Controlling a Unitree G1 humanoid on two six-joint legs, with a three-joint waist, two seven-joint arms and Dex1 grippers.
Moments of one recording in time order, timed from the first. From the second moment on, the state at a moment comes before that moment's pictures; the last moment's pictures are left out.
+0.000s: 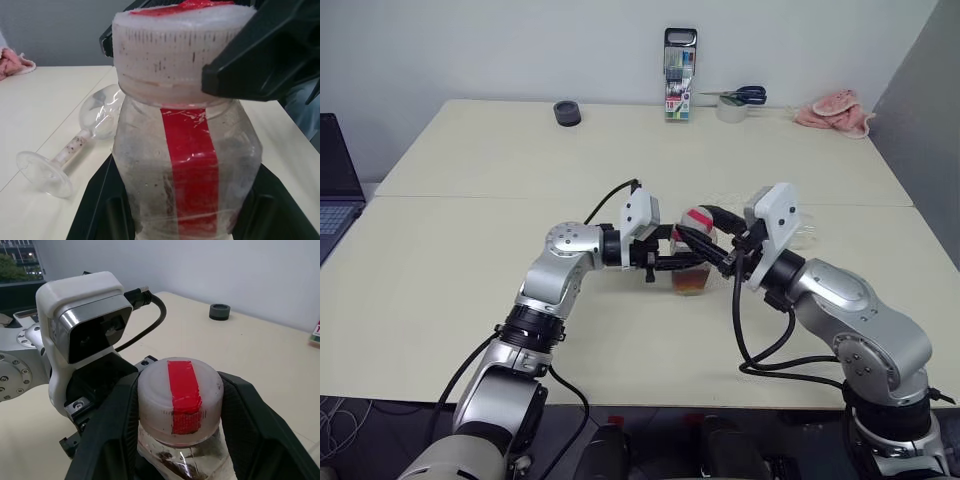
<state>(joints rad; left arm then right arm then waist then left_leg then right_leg) -0.71 0.34 -0.19 0.23 -0.32 0.19 -1.19 -0.41 -0.38 0.08 -0.67 0.53 0.81 0.31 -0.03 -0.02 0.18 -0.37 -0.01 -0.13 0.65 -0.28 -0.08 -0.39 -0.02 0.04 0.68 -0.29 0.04</state>
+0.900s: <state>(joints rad) -0.74 0.36 -0.15 0.27 -0.34 0.26 -1.20 -0.39 -0.57 -0.03 -0.61 0.55 0.70 0.63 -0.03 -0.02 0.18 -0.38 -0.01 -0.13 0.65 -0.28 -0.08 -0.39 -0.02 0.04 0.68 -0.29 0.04</state>
